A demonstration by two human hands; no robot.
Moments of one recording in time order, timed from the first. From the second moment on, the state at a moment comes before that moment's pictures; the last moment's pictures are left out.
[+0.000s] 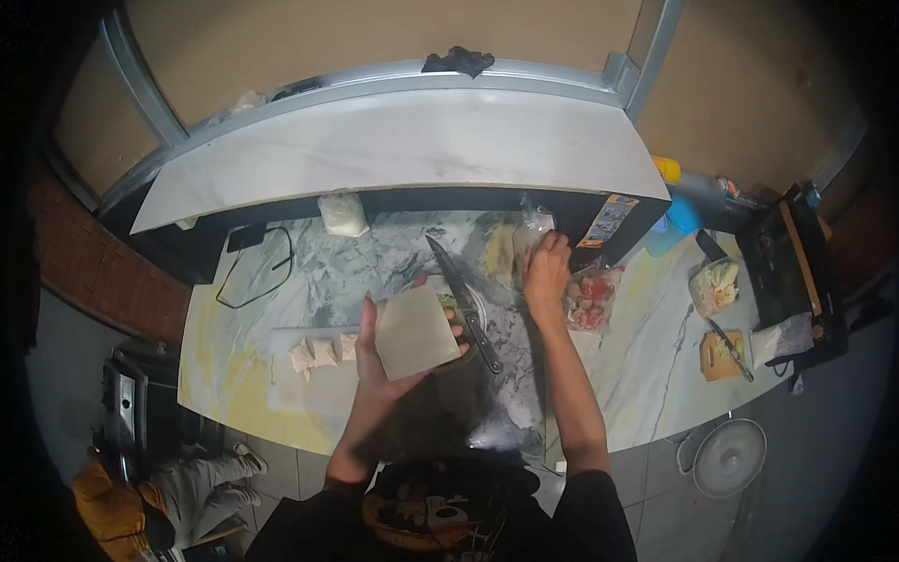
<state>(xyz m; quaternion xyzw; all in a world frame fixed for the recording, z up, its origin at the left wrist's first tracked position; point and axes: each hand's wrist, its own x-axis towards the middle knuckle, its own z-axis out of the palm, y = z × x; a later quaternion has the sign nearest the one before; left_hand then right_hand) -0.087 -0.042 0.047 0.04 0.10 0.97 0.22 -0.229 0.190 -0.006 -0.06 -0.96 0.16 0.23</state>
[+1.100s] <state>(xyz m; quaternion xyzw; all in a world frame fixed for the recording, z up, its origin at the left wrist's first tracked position) 0.025 -0.313 0.002 -0.08 0.30 0.94 -0.13 -0.038 -0.007 -0.018 0.25 -0.84 0.46 -0.12</state>
